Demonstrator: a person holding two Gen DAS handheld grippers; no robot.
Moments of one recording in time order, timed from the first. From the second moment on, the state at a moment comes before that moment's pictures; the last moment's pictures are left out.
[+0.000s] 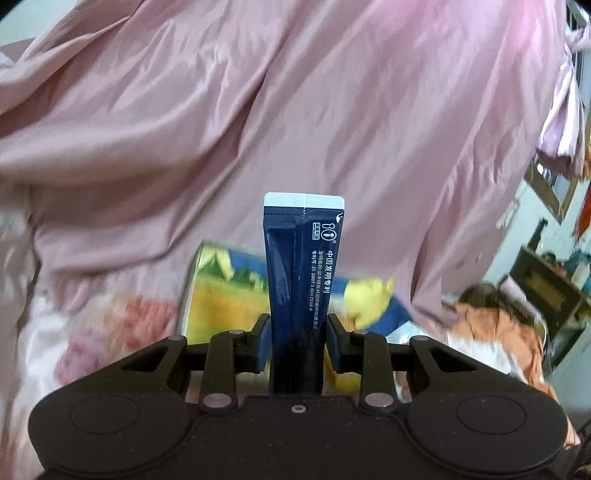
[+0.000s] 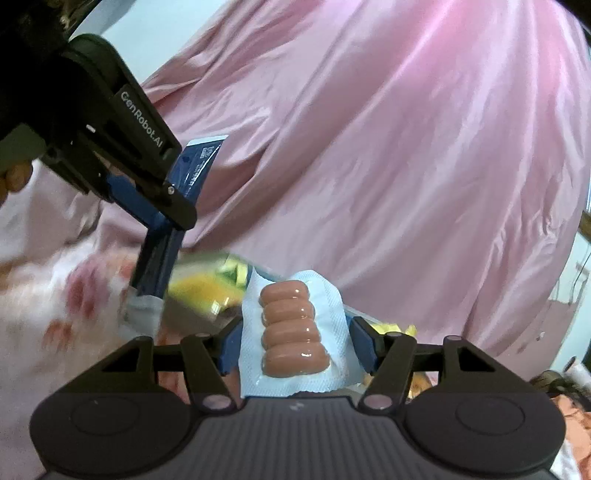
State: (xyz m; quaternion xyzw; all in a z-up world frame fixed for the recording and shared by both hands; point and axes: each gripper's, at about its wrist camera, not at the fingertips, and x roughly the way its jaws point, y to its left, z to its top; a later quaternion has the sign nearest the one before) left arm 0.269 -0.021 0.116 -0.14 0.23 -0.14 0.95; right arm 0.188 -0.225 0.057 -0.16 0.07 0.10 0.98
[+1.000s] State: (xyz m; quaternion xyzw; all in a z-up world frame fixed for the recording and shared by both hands) left arm 0.373 -0.019 0.048 -0.20 0.31 -0.08 0.93; right arm 0.283 -0.231 0.045 -0.08 0.13 0.11 0.98
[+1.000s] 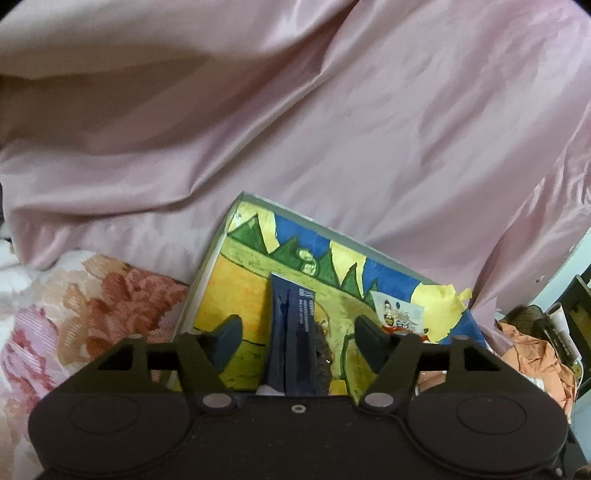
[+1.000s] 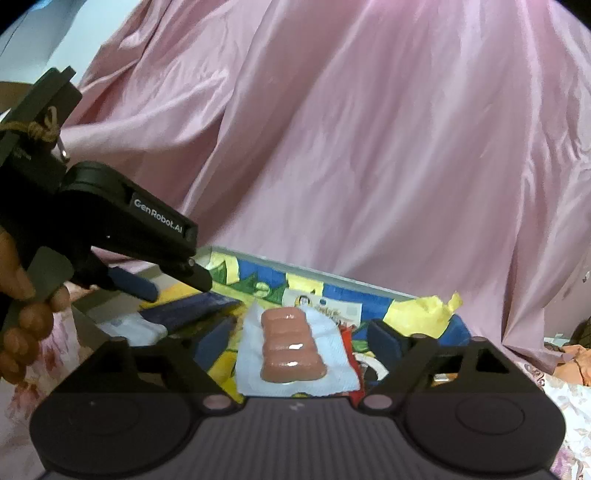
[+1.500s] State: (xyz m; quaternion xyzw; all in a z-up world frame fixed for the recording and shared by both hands) left arm 0.303 -0.027 0.101 -0.18 0.23 -0.08 0.95; right arm 0.224 -0.262 0.087 -0.04 0.07 0.08 0.99
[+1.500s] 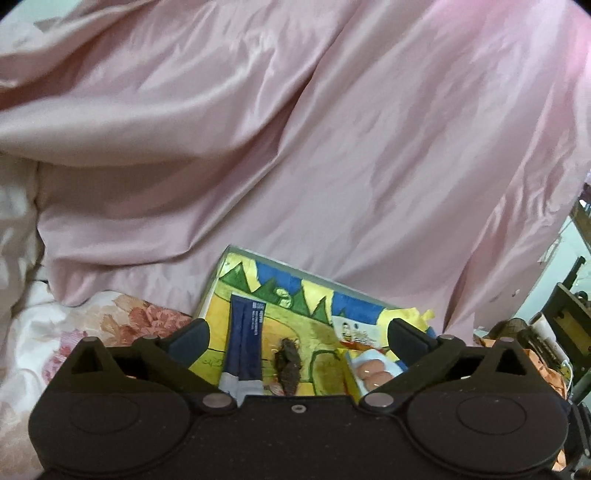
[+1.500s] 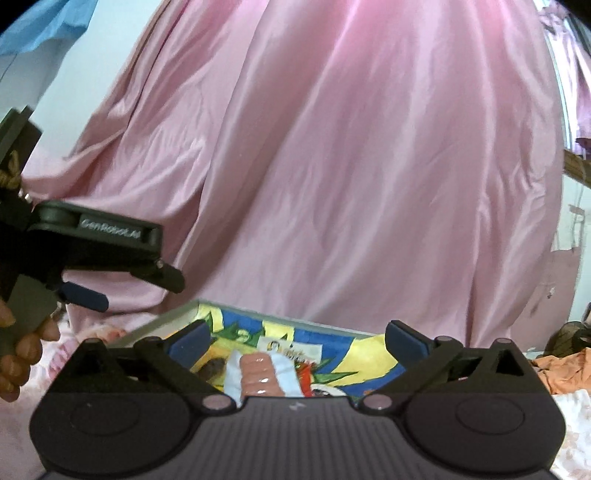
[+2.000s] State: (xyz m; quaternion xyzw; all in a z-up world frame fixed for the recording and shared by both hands) left arm 0.201 -0.051 0.115 -0.14 0.19 -0.10 0.97; right arm 0.128 -0.304 0.099 -0.03 0.03 0.06 1.00
